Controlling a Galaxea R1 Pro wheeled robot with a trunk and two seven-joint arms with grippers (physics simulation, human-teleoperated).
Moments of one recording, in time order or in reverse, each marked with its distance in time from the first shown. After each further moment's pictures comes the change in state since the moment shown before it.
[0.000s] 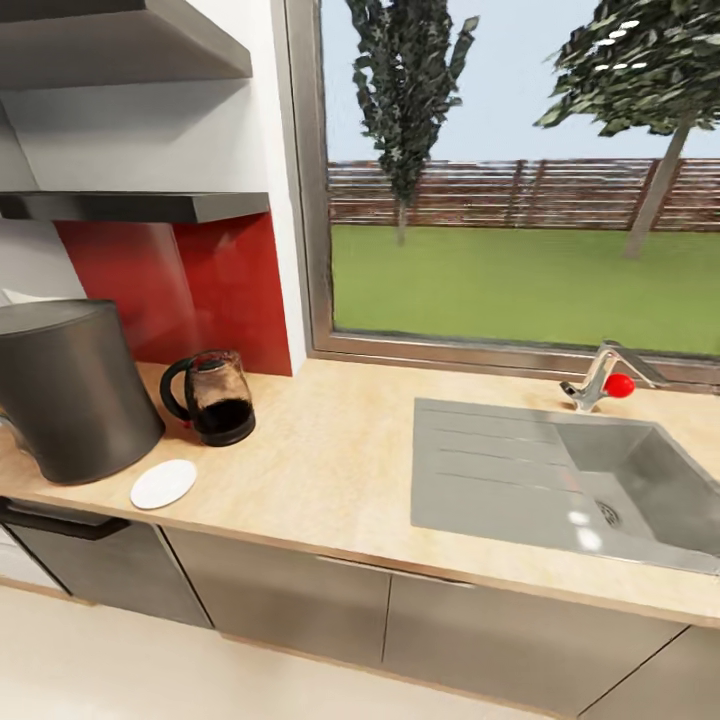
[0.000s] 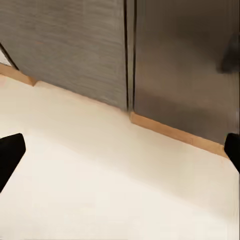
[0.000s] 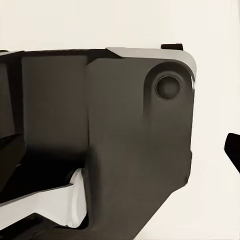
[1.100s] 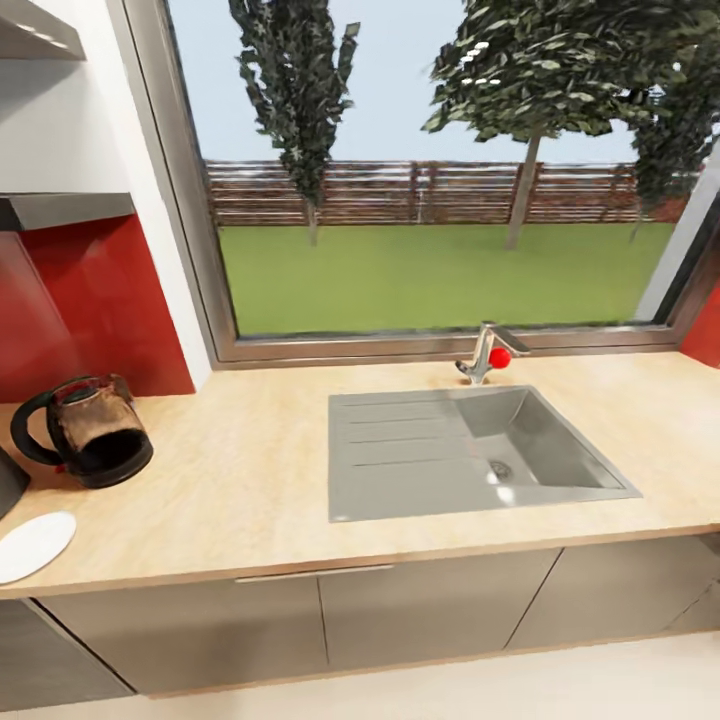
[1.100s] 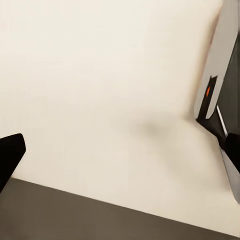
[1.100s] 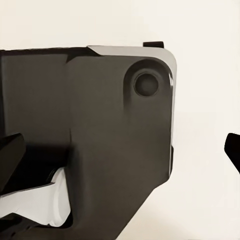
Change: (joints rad) left arm -0.003 0.021 -0.013 0.577 -0.366 0.335 0.347; right arm 0.000 -0.032 -0.005 0.007 -0.002 0.010 -0.002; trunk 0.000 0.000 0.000
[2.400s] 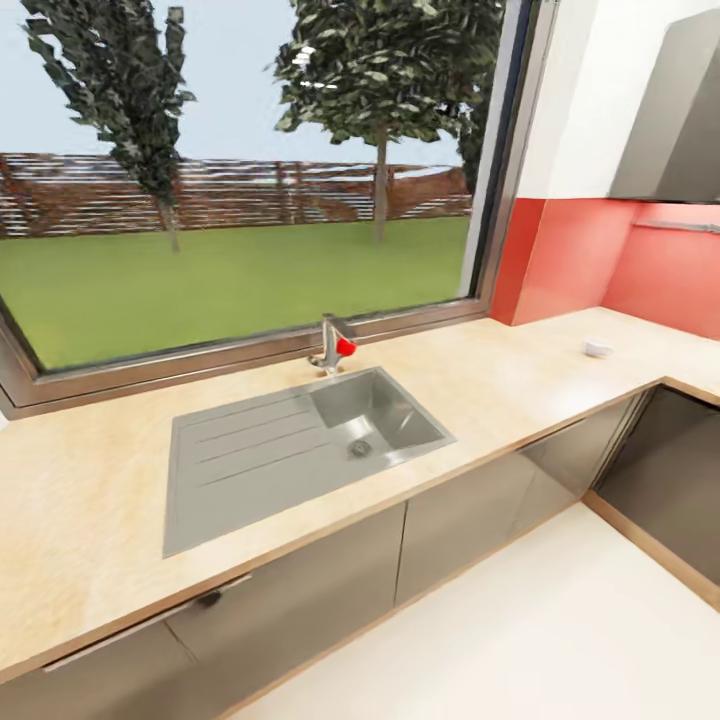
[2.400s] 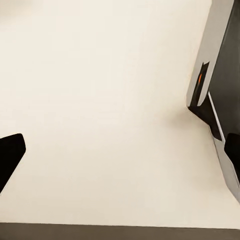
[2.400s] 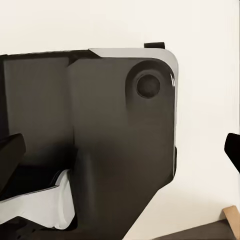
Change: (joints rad) left arm 0.001 -0.010 0.000 0.033 -0.002 -0.003 0.000; right arm 0.000 0.001 -0.002 -0.001 -0.023 -0.002 0.002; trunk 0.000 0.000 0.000
